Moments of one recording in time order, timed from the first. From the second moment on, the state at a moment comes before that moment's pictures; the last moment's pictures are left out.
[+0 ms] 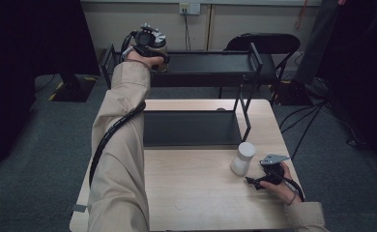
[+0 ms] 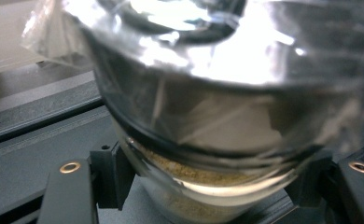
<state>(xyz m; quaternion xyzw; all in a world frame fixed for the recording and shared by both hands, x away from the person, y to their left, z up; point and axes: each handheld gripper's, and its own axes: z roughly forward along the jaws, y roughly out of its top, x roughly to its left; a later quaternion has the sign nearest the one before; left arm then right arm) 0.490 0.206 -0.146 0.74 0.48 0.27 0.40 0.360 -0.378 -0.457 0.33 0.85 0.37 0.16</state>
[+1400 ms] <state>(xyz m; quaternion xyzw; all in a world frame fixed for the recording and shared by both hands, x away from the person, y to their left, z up) 0.464 0.218 -0.158 0.71 0.50 0.26 0.42 0.360 -0.378 -0.457 0.33 0.86 0.36 0.16</state>
